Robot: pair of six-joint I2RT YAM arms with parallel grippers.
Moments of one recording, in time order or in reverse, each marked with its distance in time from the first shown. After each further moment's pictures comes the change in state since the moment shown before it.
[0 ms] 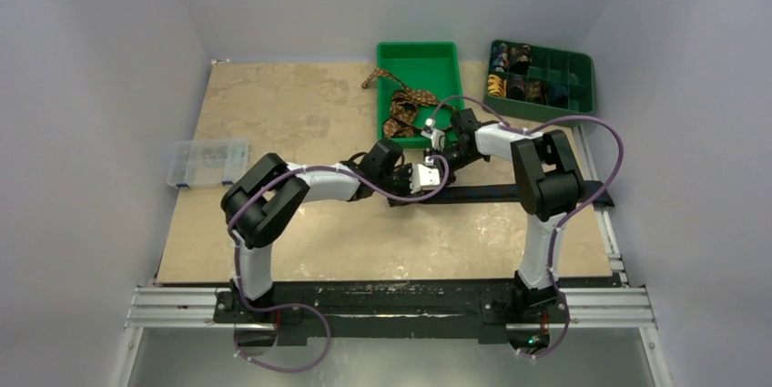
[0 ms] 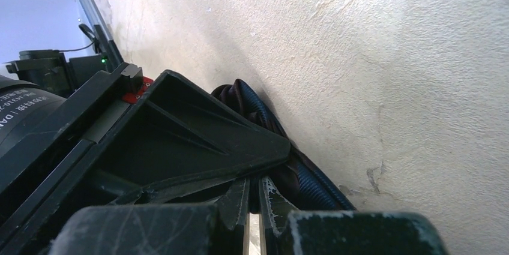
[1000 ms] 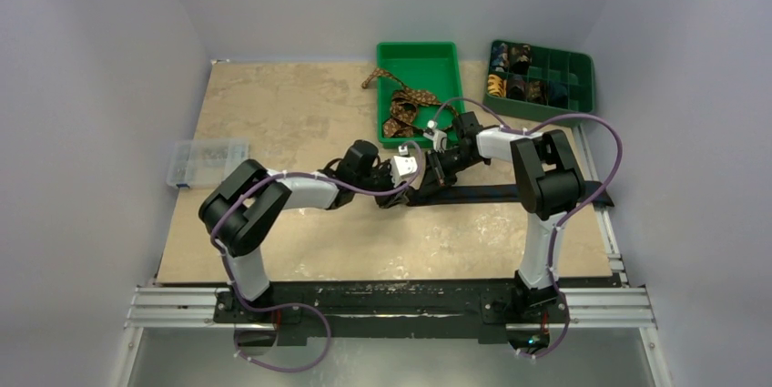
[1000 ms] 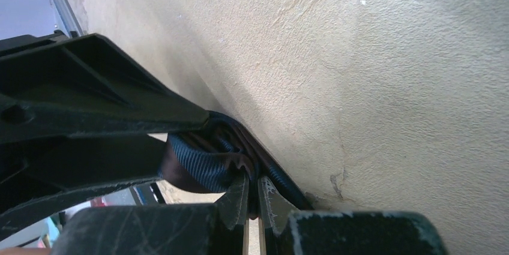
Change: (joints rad) left arm 0.082 -0.123 -0.215 0.240 0.055 -0.230; right arm -0.005 0.013 -0.046 0.090 0.063 -0.014
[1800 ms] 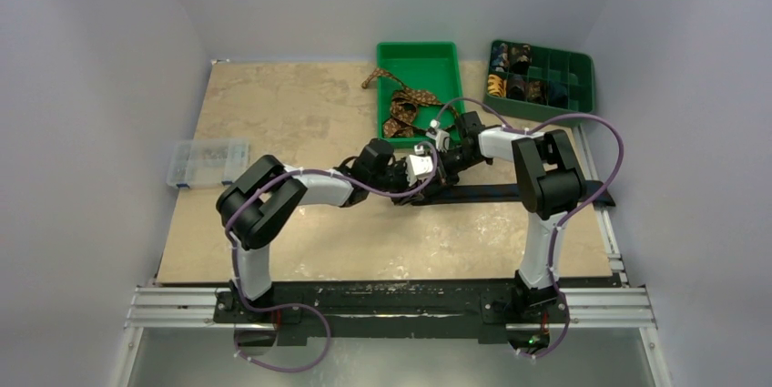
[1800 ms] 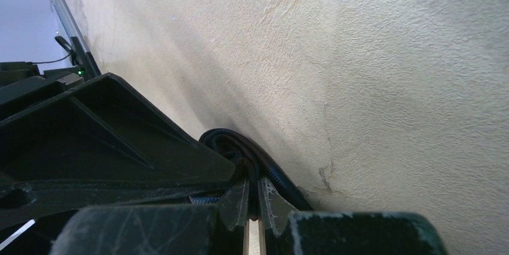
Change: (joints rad) left arm -0.066 0.099 0.115 0.043 -0.010 -0.005; right arm -0.013 0.000 0.000 0.000 -0.008 0.011
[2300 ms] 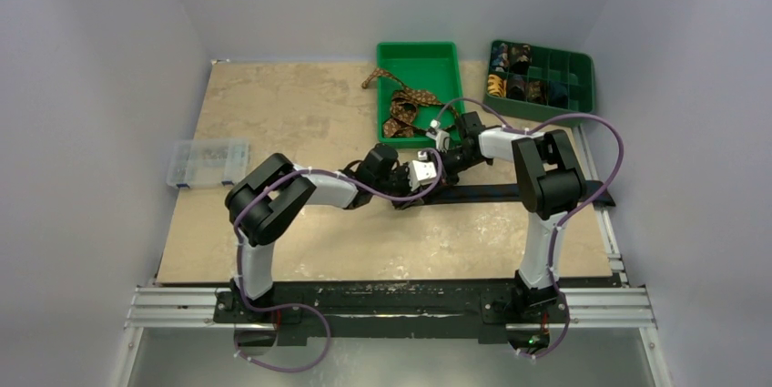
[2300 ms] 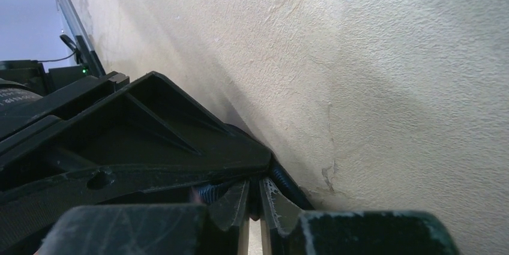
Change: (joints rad) left arm -0.015 0.055 0.000 0.008 -0.040 0.029; right arm -0.001 0.000 -0.006 0.010 -0.016 0.001
